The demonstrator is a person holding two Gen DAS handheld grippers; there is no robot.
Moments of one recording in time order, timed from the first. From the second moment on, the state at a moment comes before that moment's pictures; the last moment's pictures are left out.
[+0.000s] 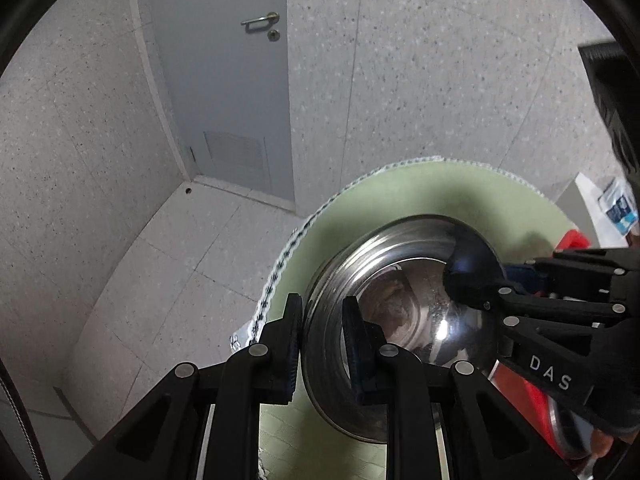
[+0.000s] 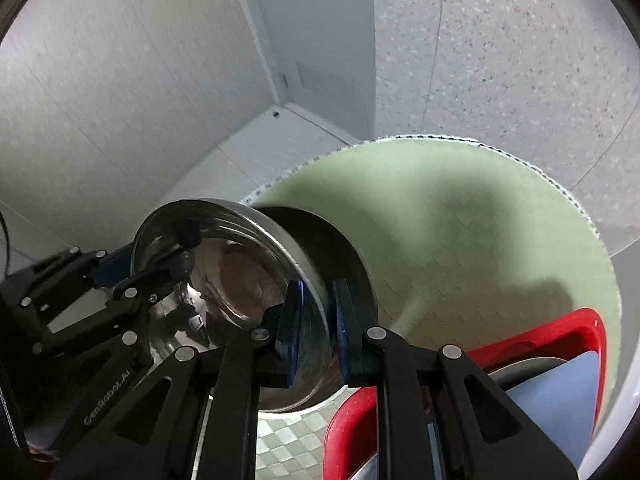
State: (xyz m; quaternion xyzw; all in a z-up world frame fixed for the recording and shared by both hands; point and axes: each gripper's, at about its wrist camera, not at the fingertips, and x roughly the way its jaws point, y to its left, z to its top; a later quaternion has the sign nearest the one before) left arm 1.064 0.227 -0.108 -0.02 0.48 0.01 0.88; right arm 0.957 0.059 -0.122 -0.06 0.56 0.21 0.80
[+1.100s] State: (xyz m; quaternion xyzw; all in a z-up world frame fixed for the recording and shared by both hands) left arm 0.924 0.102 -0.024 -0.06 0.33 0.08 0.94; right arm 0.813 -0.120 -0.019 0.03 0.42 0.19 0.89
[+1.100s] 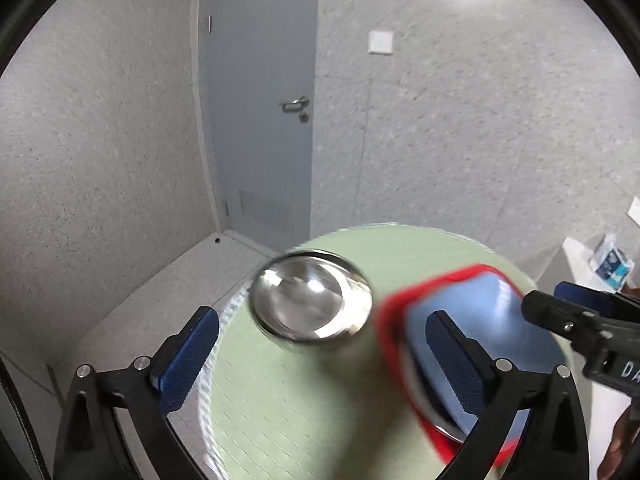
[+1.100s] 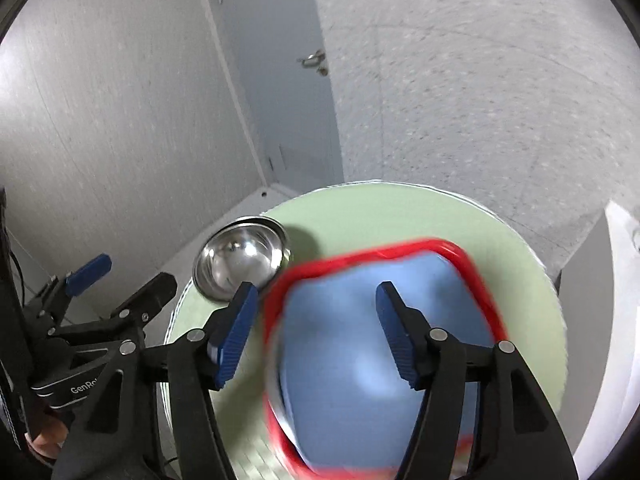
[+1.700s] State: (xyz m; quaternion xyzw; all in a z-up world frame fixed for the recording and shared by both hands) left arm 0.814 -0.091 -0.099 -0.05 0.43 0.07 0.90; right arm 0.716 -0.281 -0.130 0.09 0.51 0.13 0.85
